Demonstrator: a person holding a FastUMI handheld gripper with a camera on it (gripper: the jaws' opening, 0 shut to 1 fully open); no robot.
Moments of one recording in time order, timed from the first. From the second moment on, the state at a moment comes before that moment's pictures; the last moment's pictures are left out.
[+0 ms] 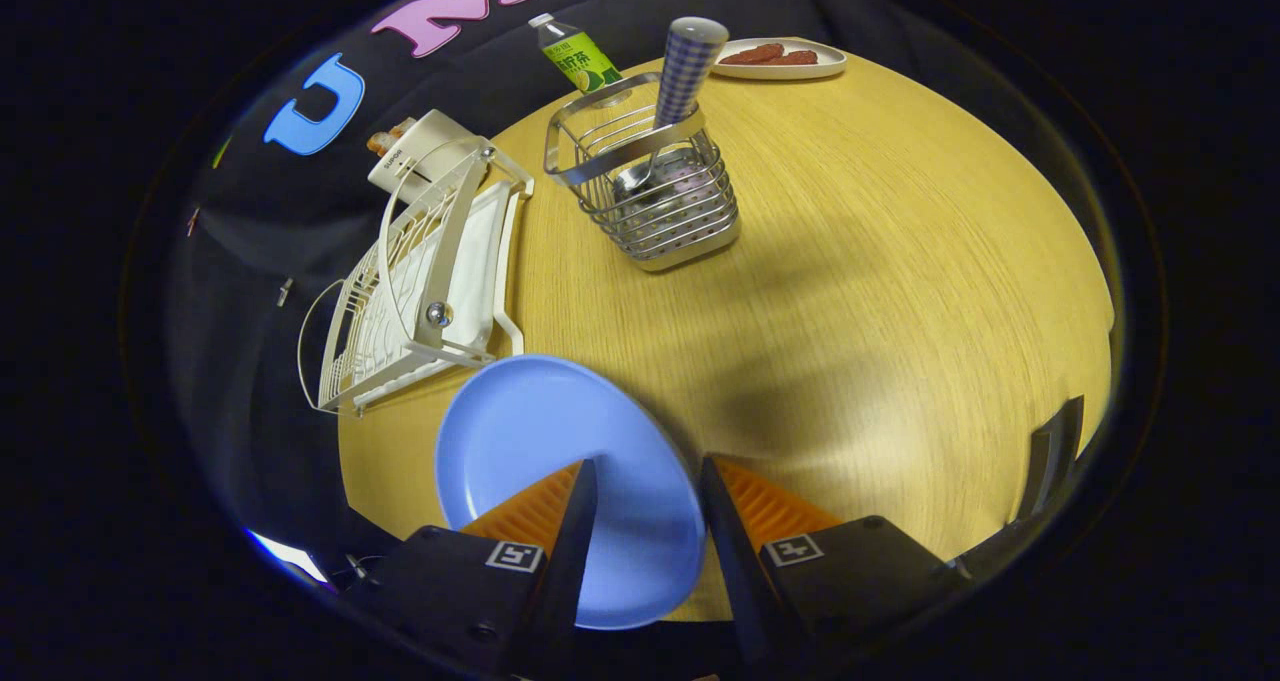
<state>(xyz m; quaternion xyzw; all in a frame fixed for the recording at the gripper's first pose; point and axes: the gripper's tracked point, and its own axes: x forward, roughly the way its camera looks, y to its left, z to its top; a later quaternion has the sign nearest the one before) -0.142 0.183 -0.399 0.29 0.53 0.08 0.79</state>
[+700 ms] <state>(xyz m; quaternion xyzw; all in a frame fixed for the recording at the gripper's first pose) -0.096 0.134 -0.255 0.15 0.36 0.15 0.91</state>
